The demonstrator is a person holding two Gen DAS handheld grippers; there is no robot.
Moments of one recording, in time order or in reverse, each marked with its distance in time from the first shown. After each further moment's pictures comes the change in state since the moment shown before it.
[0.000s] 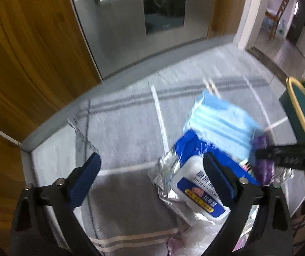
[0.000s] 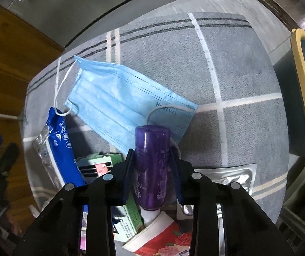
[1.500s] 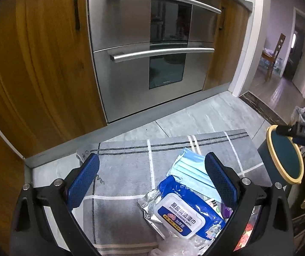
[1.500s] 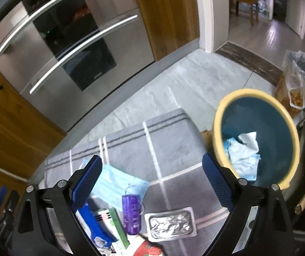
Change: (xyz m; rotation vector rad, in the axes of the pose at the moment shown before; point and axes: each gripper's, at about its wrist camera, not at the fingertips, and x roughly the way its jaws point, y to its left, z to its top) left arm -0.102 -0.002 0.020 -0.103 -0.323 -0.006; right arm -0.147 -0.061 0.013 0.150 -0.476 -0.025
